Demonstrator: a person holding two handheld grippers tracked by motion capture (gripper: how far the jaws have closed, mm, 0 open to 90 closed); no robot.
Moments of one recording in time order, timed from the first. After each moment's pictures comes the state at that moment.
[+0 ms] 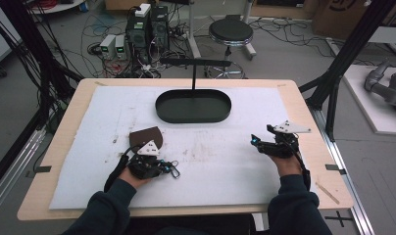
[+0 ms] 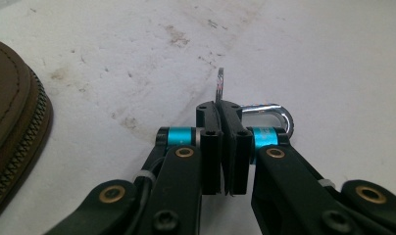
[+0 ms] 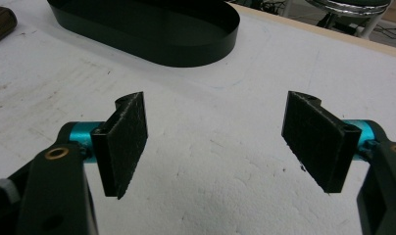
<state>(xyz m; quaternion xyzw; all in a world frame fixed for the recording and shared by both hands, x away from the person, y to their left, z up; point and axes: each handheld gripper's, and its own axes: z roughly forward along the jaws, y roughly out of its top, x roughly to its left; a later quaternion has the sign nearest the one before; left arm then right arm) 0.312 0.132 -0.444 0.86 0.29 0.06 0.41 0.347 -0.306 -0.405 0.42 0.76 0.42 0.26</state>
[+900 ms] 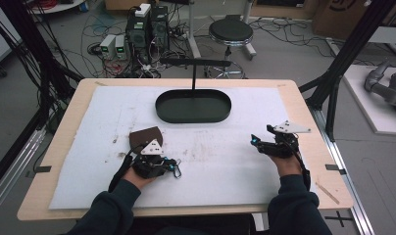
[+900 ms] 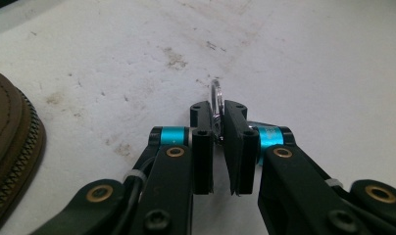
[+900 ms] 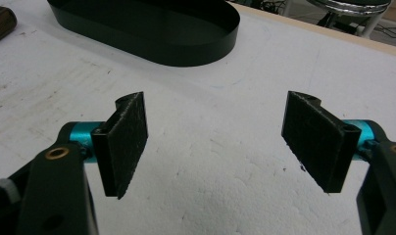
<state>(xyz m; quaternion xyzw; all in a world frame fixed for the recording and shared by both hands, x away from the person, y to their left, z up) 0.313 0.122 -0.444 0.85 0.29 0.08 0.43 0.347 -0.306 -0.406 0.42 0.76 0.42 0.26</state>
